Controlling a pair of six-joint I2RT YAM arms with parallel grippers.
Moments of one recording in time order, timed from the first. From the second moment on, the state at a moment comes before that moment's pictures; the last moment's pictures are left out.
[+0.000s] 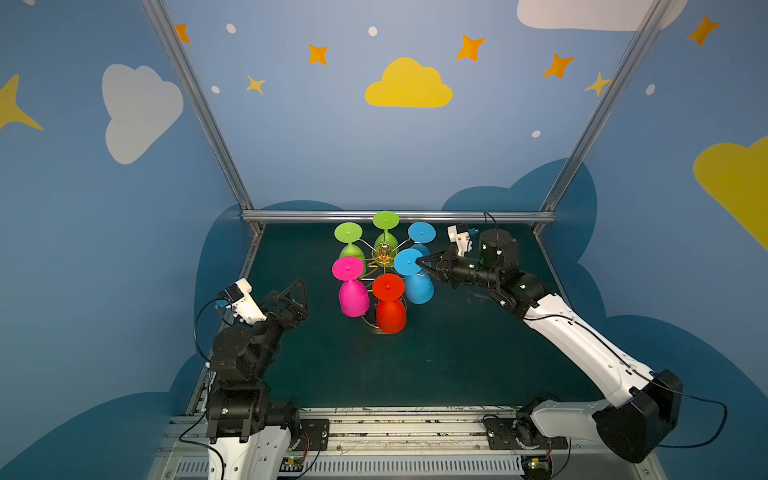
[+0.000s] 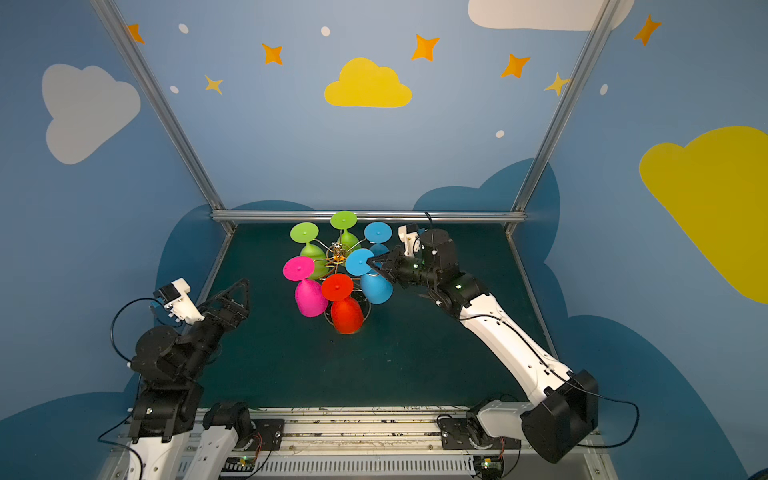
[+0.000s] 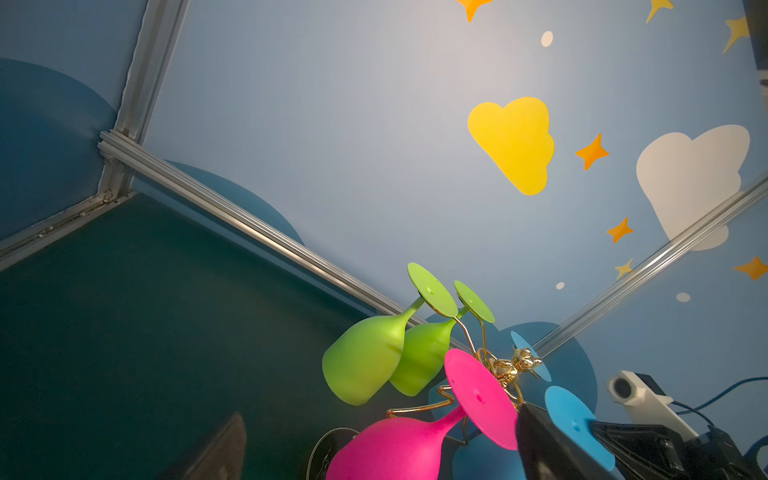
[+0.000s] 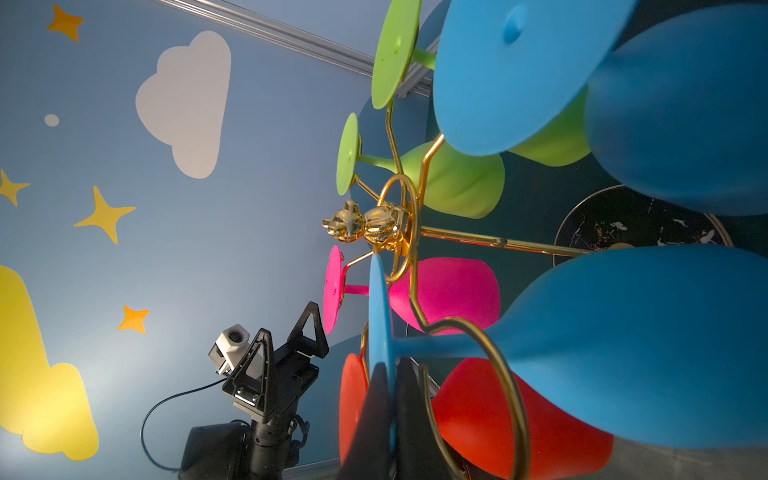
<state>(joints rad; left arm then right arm) 0.03 0.38 0.68 -0.32 0.17 -0.68 0.60 1.30 1.21 -0.23 -0.53 1.09</state>
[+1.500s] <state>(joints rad) 0.03 0.49 0.84 -0.29 0.22 -0.75 0.39 0.83 1.07 -0.56 -0.45 0.93</state>
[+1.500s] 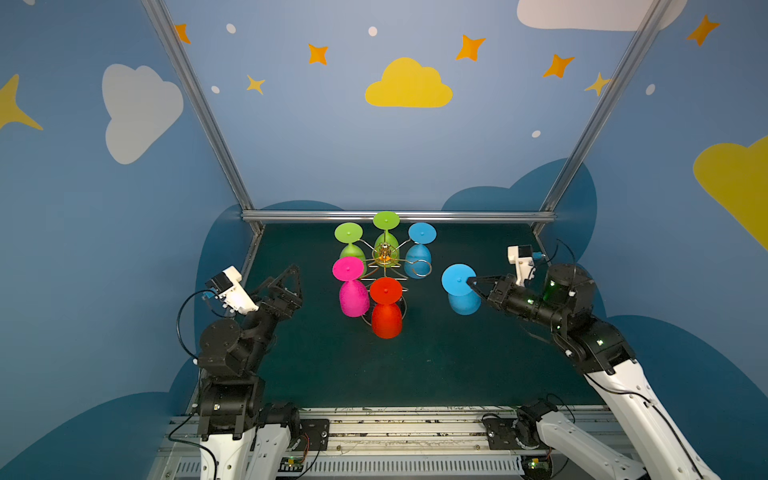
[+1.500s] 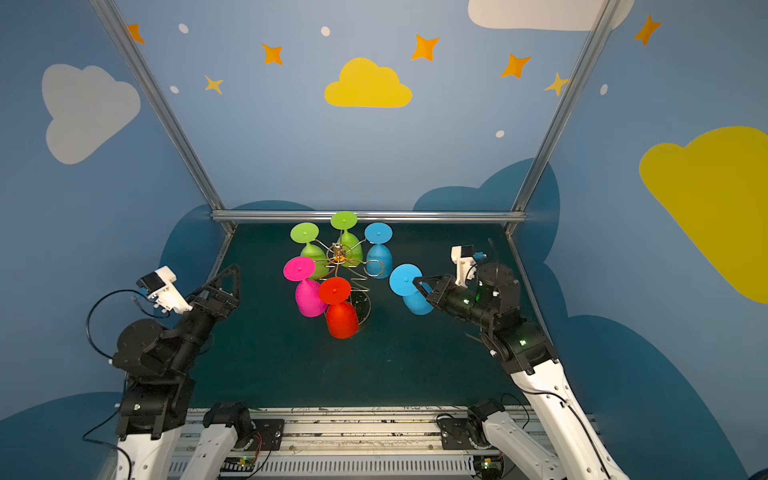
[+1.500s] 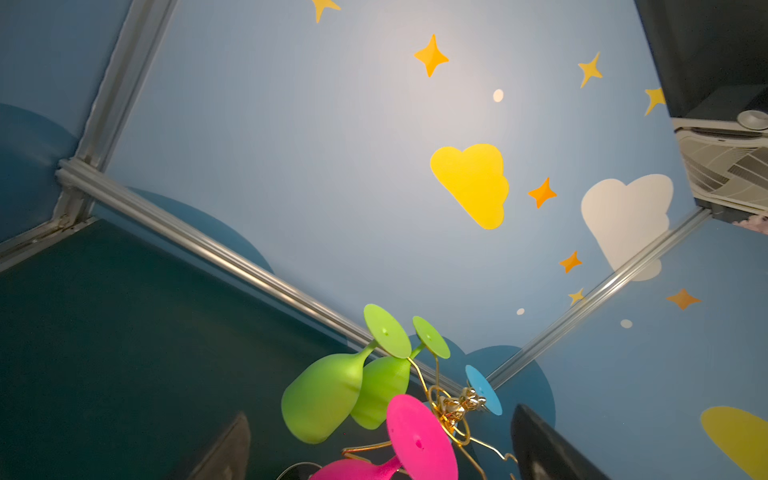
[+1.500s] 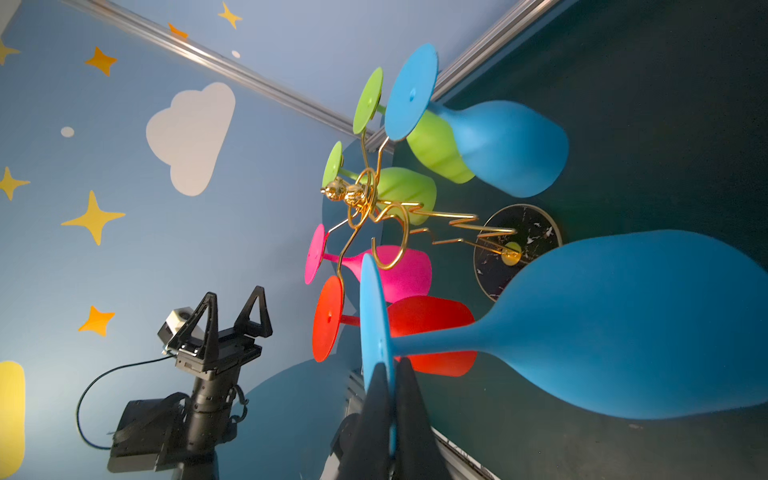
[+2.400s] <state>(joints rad) -0.43 1.35 1.52 -0.06 0.92 -0.84 0.29 1.05 1.49 -0.52 -0.71 0.60</state>
